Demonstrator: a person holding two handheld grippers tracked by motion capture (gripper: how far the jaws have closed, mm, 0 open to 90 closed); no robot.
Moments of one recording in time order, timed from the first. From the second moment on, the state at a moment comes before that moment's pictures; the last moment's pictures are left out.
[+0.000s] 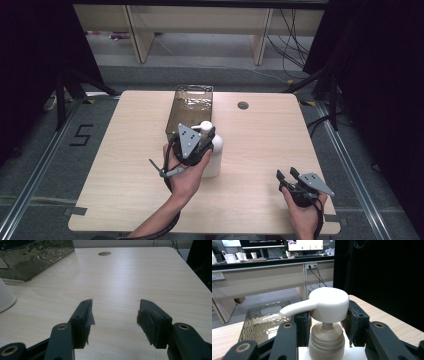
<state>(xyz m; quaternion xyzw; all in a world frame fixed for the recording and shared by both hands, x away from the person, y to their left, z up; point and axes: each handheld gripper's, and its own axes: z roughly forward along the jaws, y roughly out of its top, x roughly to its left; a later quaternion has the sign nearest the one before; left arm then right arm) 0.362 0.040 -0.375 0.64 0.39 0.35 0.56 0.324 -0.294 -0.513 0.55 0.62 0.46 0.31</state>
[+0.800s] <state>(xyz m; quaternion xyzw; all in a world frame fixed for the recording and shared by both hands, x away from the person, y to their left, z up) 0.366 0.056 -0.353 0.64 0.38 0.36 0.56 0.325 -0.295 -0.513 0.55 0.63 0.46 0.31</state>
